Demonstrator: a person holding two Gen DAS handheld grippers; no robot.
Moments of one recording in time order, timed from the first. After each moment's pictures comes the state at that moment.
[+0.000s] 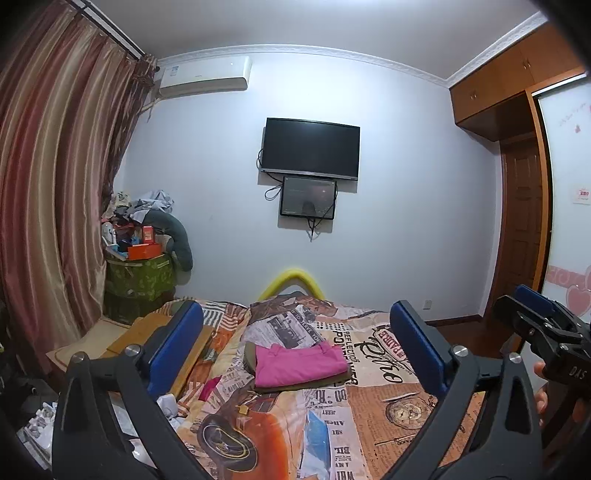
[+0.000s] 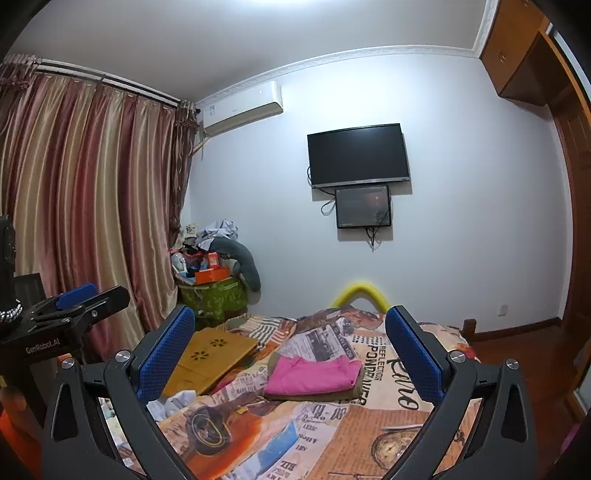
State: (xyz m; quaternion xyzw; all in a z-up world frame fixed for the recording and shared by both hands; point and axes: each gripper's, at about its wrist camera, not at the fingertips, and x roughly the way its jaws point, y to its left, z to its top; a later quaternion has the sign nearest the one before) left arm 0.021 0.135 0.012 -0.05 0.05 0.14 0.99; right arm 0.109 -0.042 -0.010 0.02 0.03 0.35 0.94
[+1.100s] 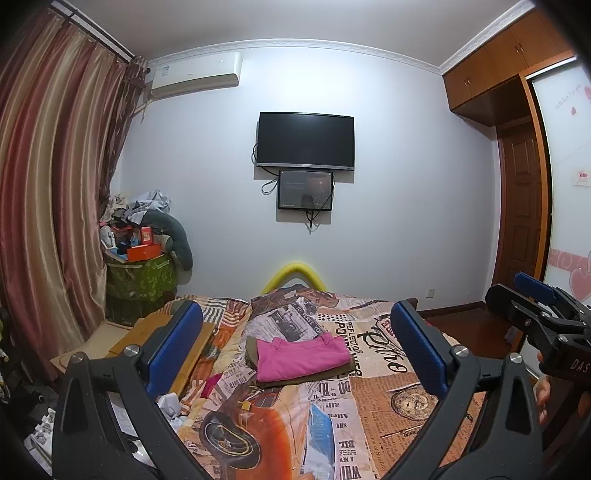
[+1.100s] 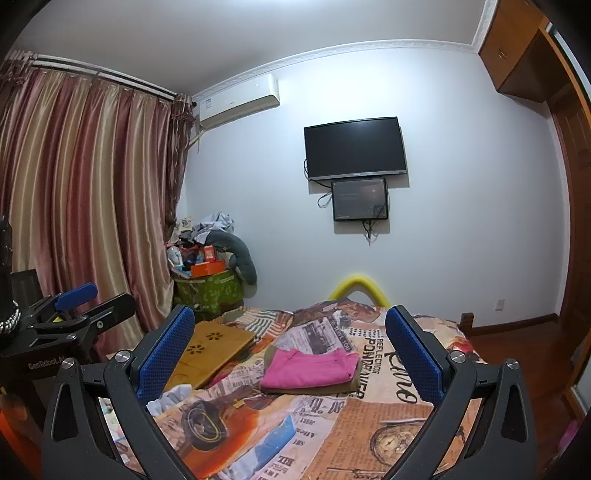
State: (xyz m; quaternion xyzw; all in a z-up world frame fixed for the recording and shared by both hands) left arm 0.026 0.127 0.002 -0.03 0.06 0.14 0.99; right arm 0.106 -0.045 -0.012 0.01 0.04 0.34 0.94
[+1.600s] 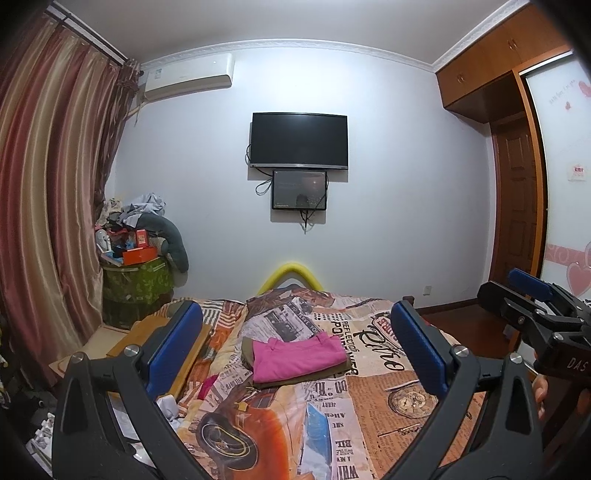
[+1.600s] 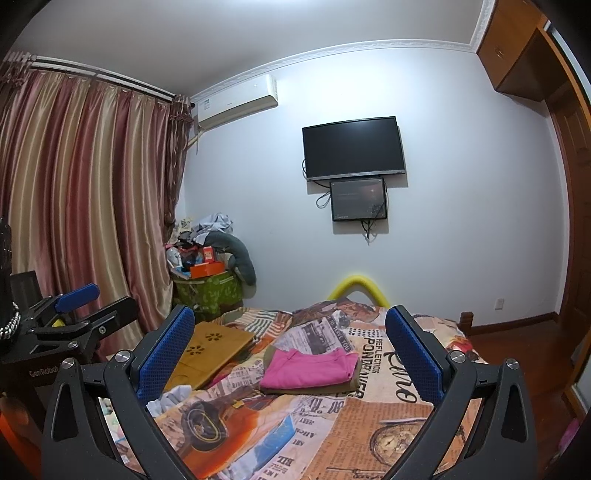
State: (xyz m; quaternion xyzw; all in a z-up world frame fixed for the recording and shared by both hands) left arm 0.030 0.122 0.000 -0.02 0.07 0.12 0.99; right arm 0.107 -0.046 -0.012 0.01 0.04 0.34 0.94
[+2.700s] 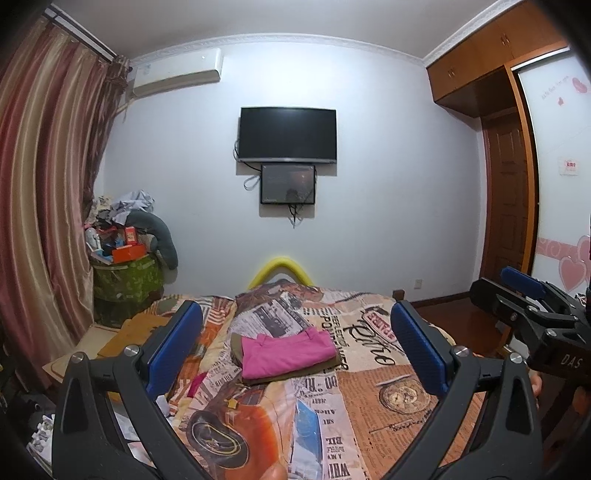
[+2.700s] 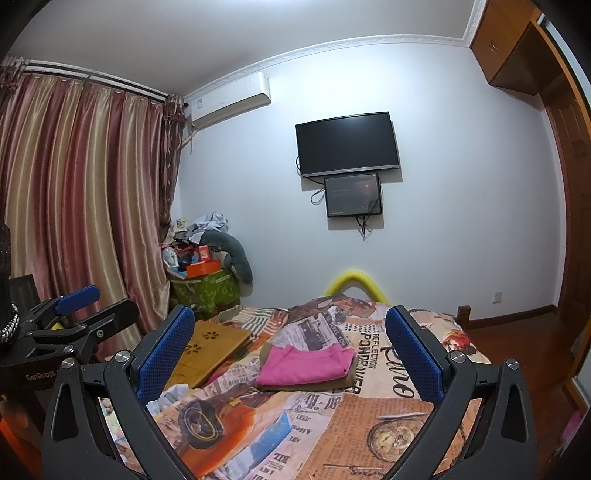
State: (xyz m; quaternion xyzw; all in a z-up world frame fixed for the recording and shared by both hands) left arm 0.037 0.123 -0.004 -0.01 0.08 0.10 0.99; right arm 0.111 -0.052 -0.016 0.02 0.05 0.33 0.94
